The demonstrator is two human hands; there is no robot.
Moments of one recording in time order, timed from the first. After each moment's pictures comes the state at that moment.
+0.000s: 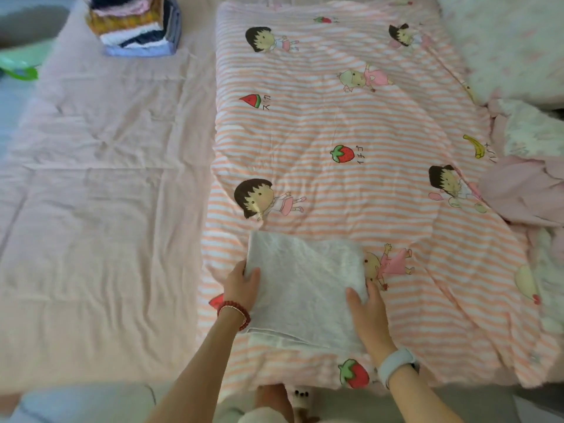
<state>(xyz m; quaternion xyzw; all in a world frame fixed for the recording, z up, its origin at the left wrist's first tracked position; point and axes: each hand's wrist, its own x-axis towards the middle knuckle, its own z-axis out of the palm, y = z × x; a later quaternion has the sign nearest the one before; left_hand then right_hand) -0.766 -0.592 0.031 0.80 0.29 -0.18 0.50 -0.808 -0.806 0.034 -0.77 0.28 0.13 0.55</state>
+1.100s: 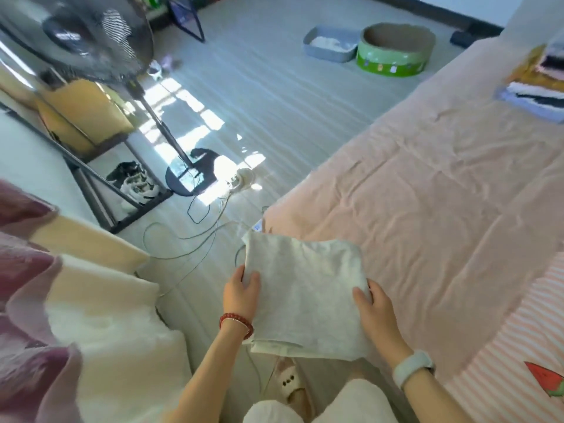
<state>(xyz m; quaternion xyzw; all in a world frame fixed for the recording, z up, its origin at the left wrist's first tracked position) -1.151 -0.120 0.143 0.61 0.60 0.18 0.48 -0.994 -0.278 0.117 -0.79 -0.11 0.37 0.48</state>
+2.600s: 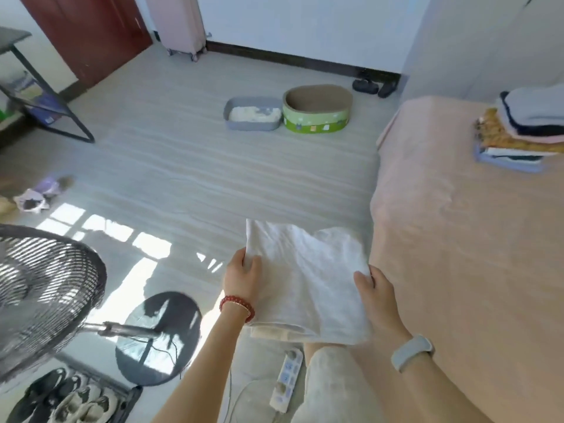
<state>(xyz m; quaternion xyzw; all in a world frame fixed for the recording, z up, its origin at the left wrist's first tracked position) -0.857 0.511 0.168 0.76 0.40 0.10 0.51 -0.796 0.300 0.164 -0.79 0.06 0.18 0.59</state>
